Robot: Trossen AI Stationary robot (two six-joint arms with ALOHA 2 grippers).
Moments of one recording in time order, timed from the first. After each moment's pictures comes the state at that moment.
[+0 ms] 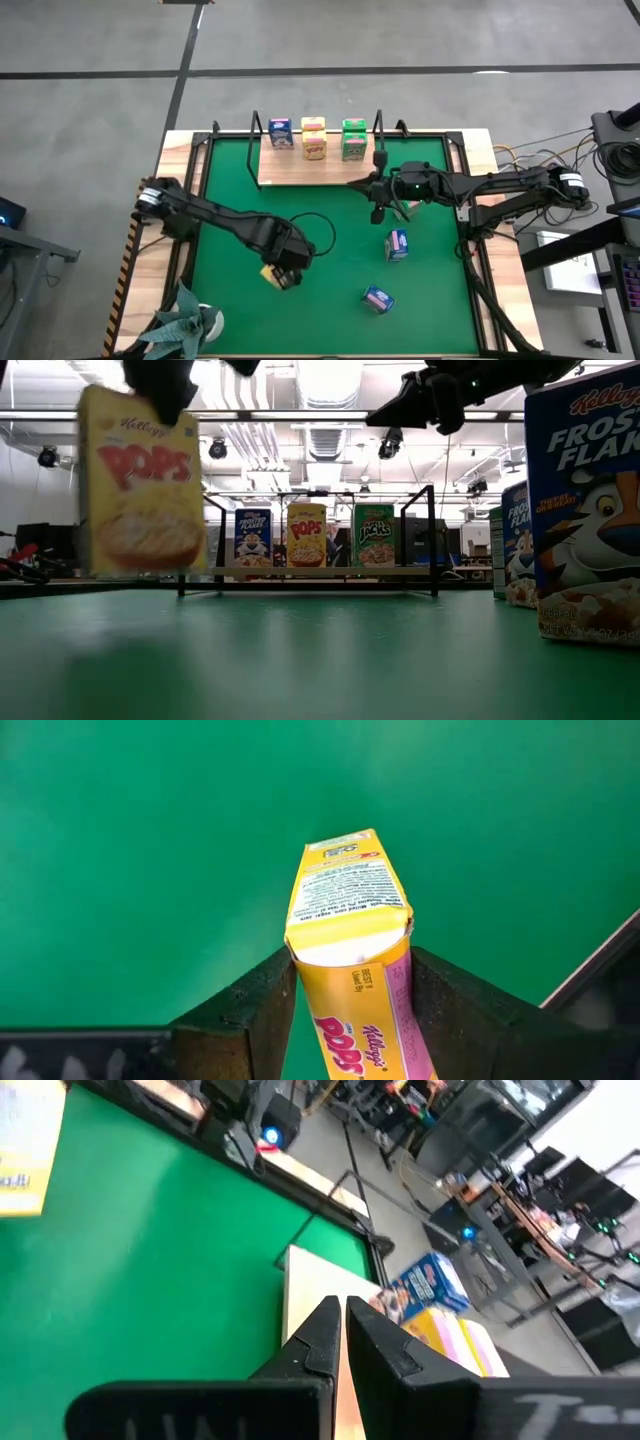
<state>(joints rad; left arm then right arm) -0.33 1.80 1.65 -1.34 0.02 -0.91 -0.10 1.20 0.77 0.20 0.10 -0.60</state>
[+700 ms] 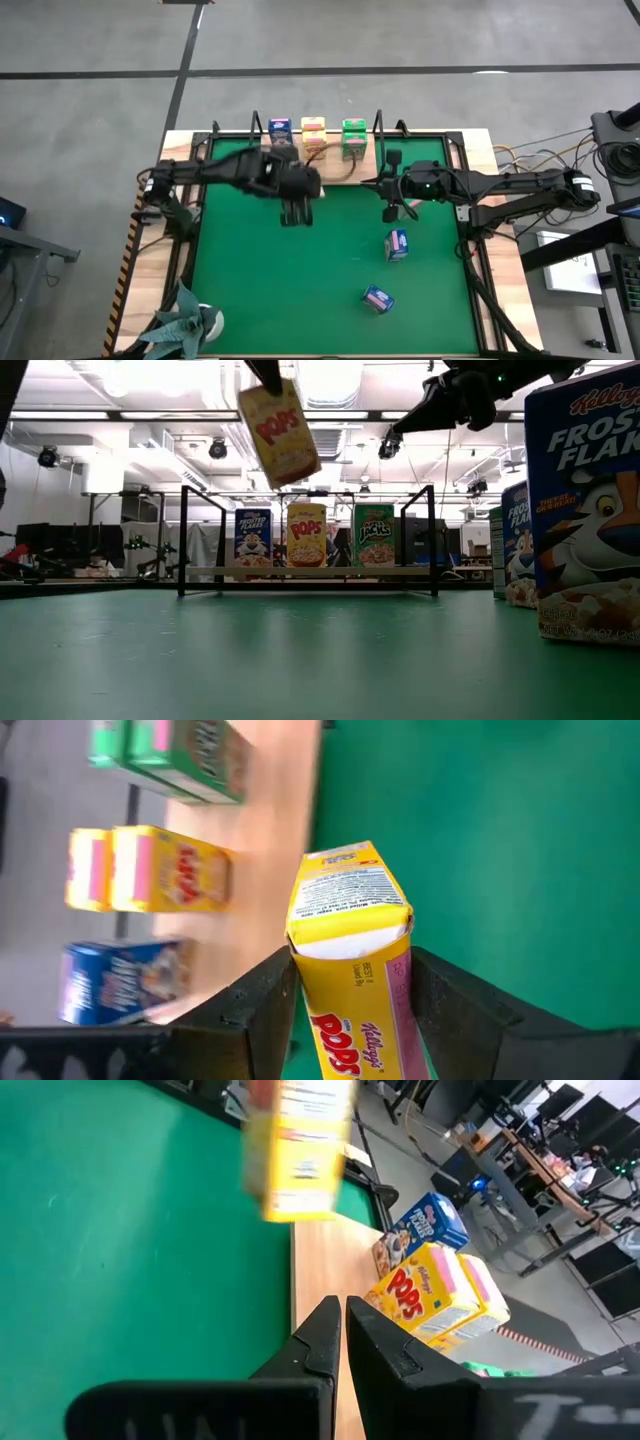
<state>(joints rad) -0.06 1.80 2.07 -1.46 -0.39 -0.07 -0.10 1.07 0.75 -0.03 0.16 -0.52</state>
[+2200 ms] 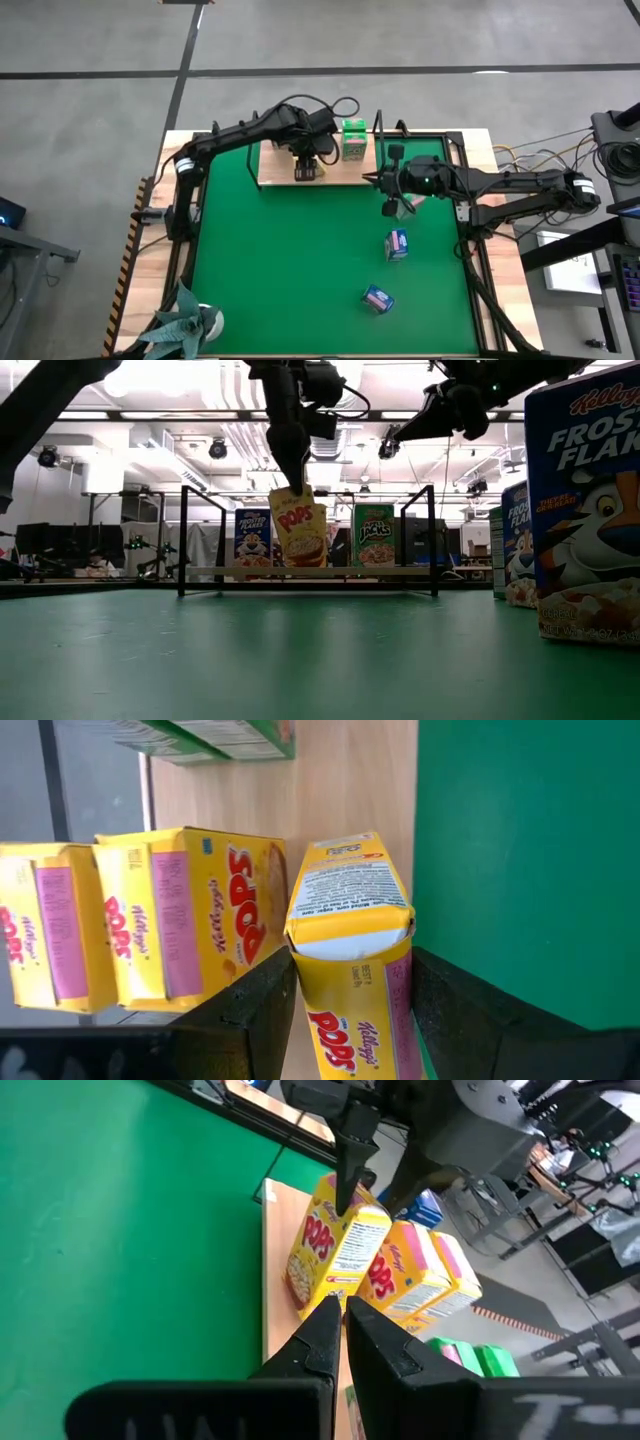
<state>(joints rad) 0.37 2.02 2.03 -1.28 -0.13 0.40 -0.16 1.07 0.75 -0.02 0.16 -0.54</state>
